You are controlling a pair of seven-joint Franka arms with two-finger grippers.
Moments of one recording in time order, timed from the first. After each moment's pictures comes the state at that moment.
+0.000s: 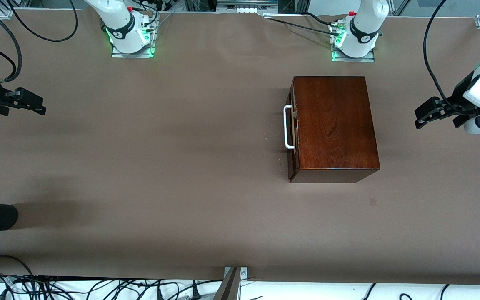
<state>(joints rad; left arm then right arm) -0.07 0.11 -0.01 -1.47 0.03 1.64 -0.15 0.06 0.09 -0.08 -1.54 -0.01 1.58 -0.05</state>
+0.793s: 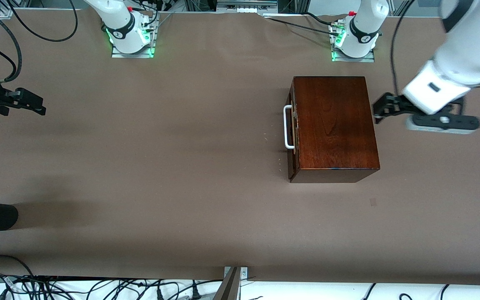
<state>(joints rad) -0.23 0.15 -0.03 -1.47 0.01 1.63 -0.17 0.06 0.09 -0.08 -1.54 -0.01 1.58 -0.05</state>
